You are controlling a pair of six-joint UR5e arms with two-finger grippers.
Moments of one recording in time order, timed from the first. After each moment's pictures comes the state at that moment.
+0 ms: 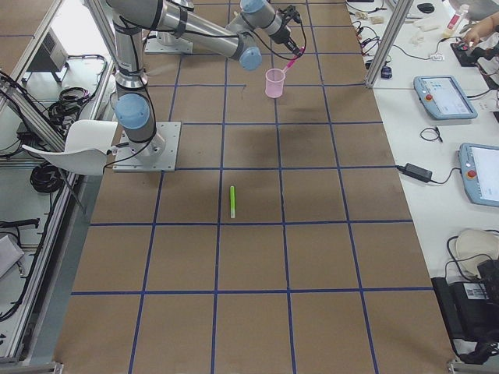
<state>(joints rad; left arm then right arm) -0.90 -2.01 -1.55 -1.54 1.31 2.26 1.85 -1.27 1.93 -3.02 -1.60 -0.07</state>
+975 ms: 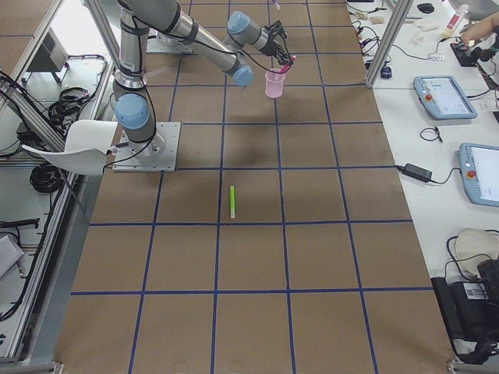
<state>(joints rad) -1.23 -1.72 -1.56 -1.67 1.31 1.18 1.92 -1.17 2.04 -3.30 -1.67 0.11</state>
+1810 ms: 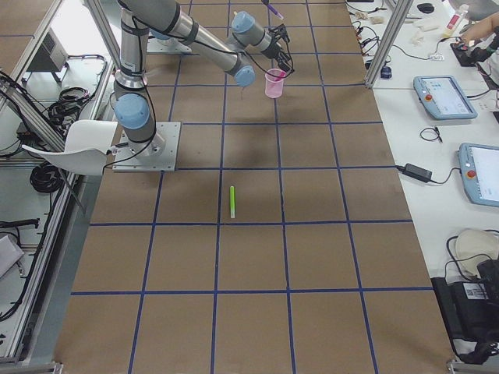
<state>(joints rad) -1.51 -1.69 -1.56 -1.65 1.19 -0.09 1.88 -1.23 1.97 -3.04 -1.66 0.13</state>
